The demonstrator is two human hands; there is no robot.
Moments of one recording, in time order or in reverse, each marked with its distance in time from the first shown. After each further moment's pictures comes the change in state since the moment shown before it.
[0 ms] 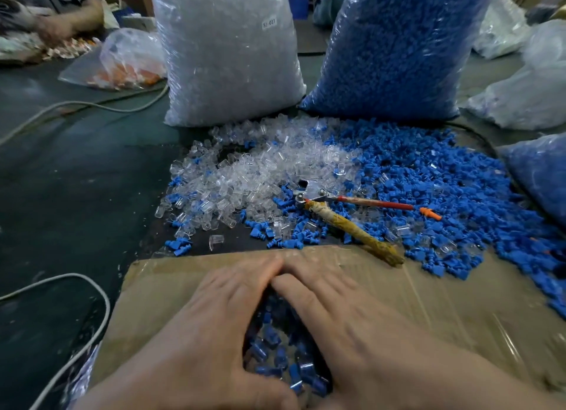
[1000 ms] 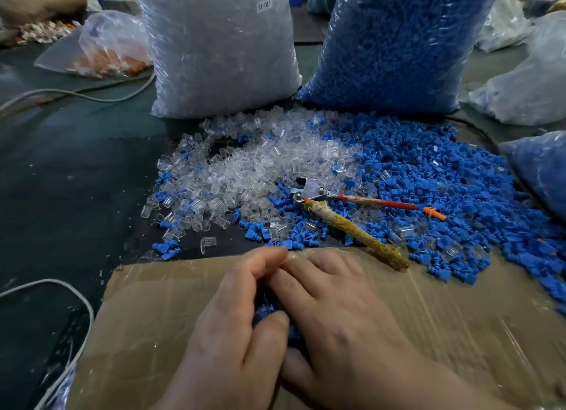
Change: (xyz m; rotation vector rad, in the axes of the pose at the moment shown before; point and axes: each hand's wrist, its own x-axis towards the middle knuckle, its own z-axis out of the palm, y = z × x) left_hand 0.013 0.033 0.032 -0.467 0.474 -0.194; right_hand 0.028 -0.010 0.011 -0.176 0.315 0.160
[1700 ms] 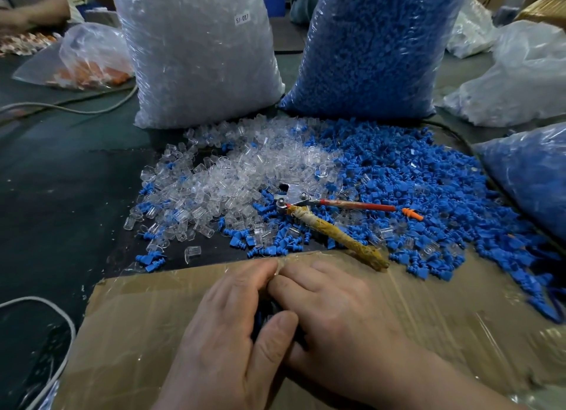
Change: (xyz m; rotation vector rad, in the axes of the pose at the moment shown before) left_hand 0.002 0.005 0.000 0.292 -0.070 0.177; right_hand -0.009 0.011 -0.002 0.057 0.157 -0.016
